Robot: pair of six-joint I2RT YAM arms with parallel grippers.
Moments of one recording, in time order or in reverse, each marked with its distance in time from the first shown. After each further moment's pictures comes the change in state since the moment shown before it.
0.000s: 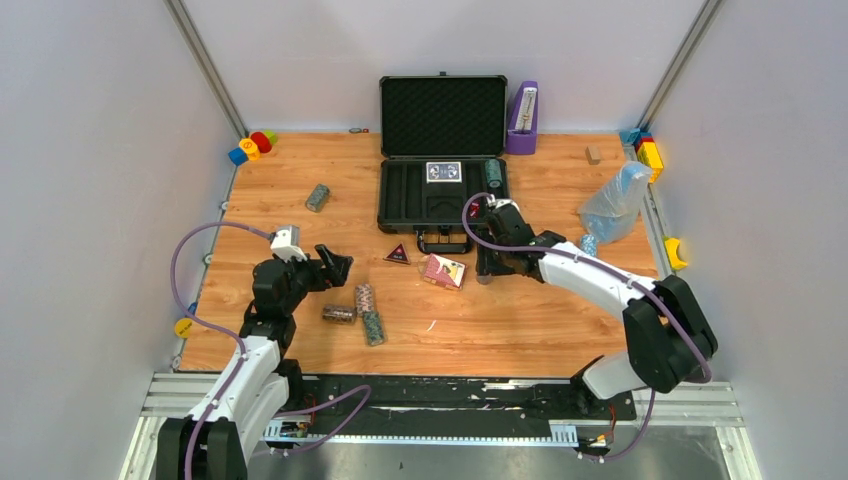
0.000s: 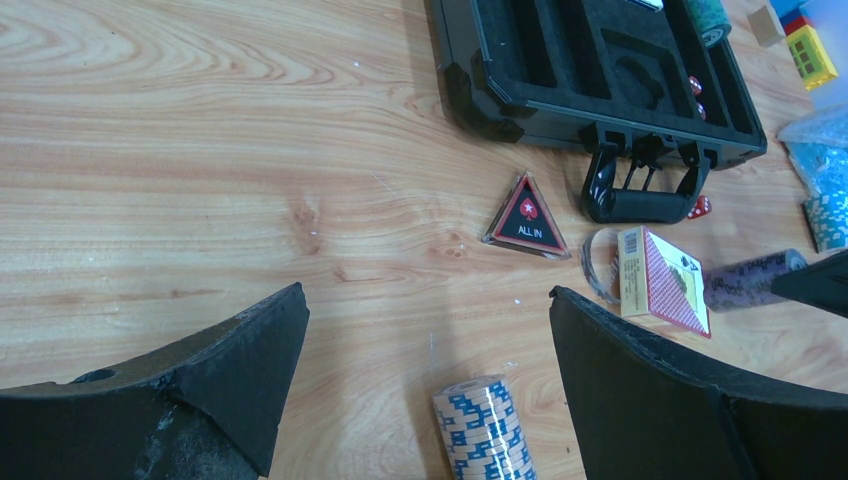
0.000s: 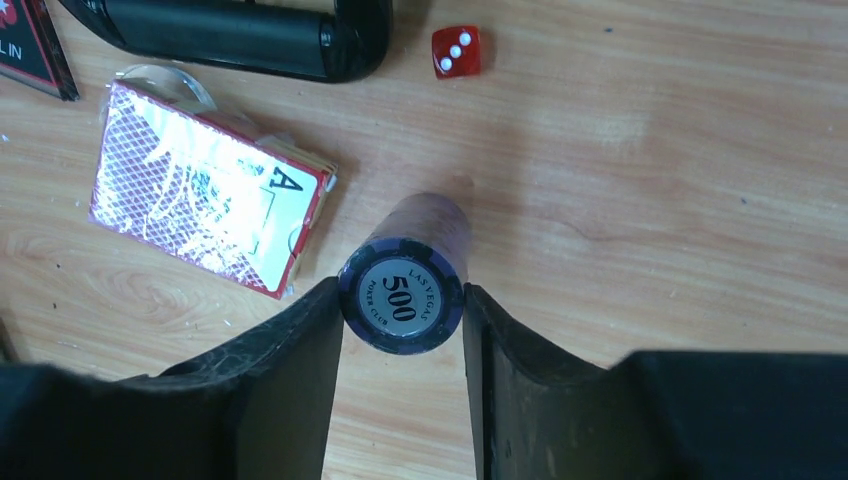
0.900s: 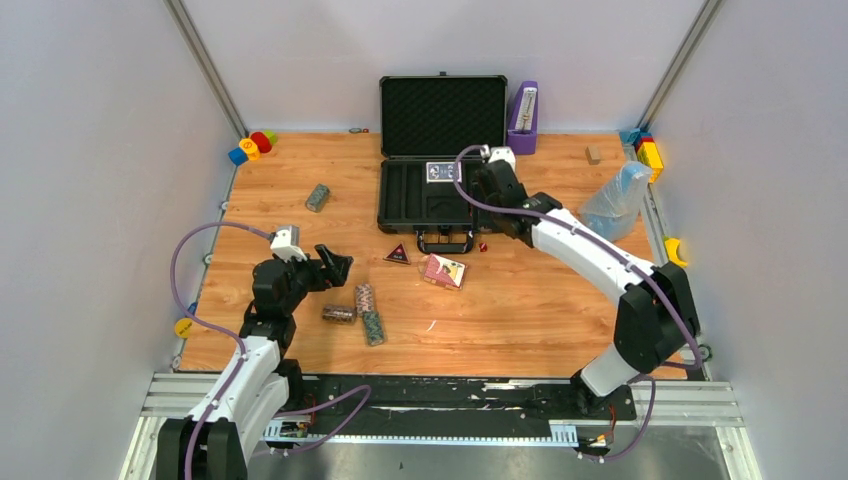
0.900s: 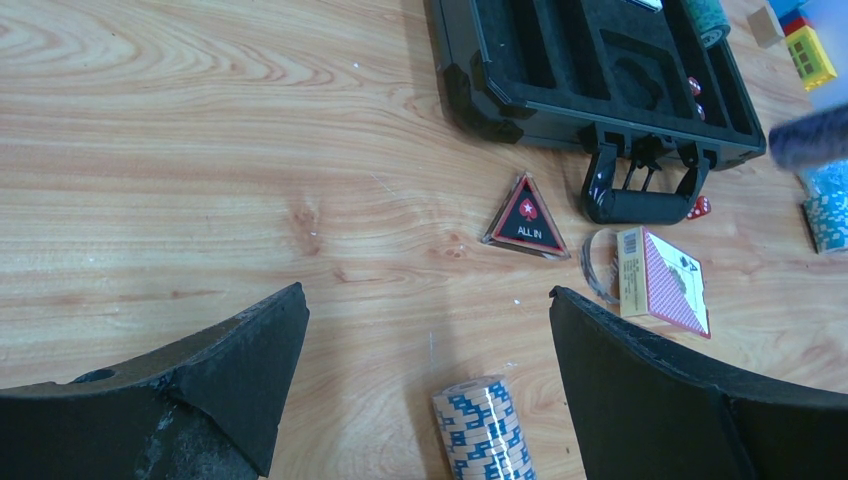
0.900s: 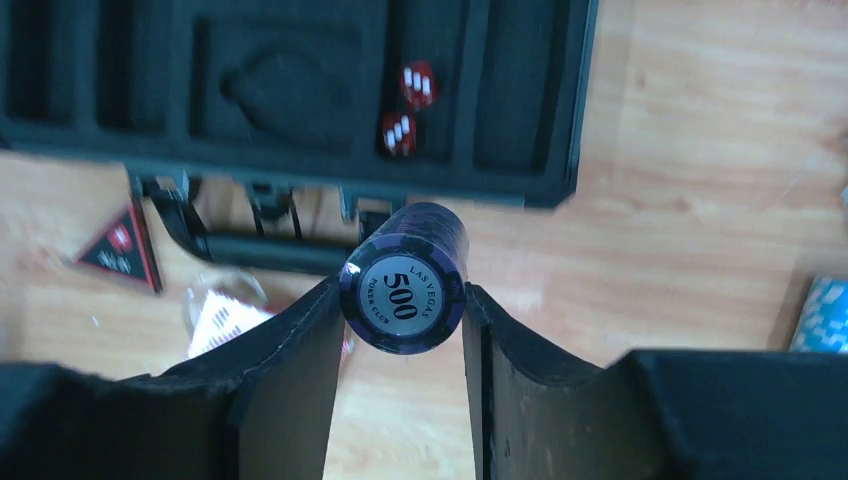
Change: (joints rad) left arm 0.000 -0.001 0.000 0.000 0.000 0.000; right arm -0.008 0.100 0.312 -0.074 0.195 -0.091
